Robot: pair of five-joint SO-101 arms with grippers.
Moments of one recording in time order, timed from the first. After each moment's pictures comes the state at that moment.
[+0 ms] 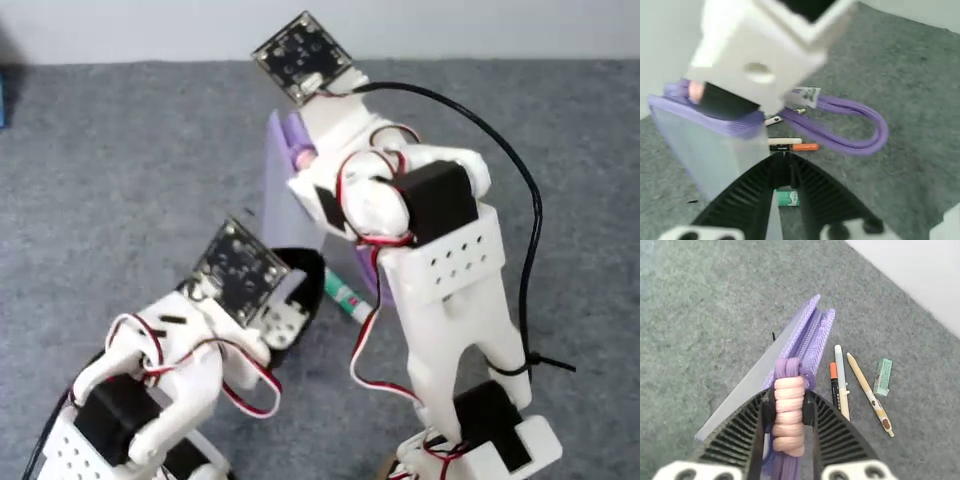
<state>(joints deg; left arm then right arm) 38.1 -63.6 35.9 68.9 3.4 -29.6 -3.5 -34.9 95.9 13.3</state>
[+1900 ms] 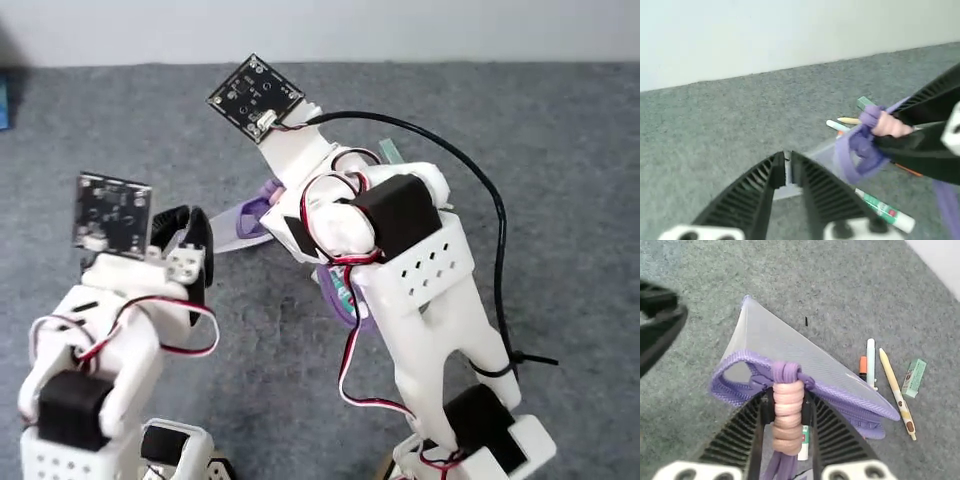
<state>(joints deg) 7.1 -63.7 30.1 74.5 8.6 -35.7 -4.5 -30.9 97.8 14.7</state>
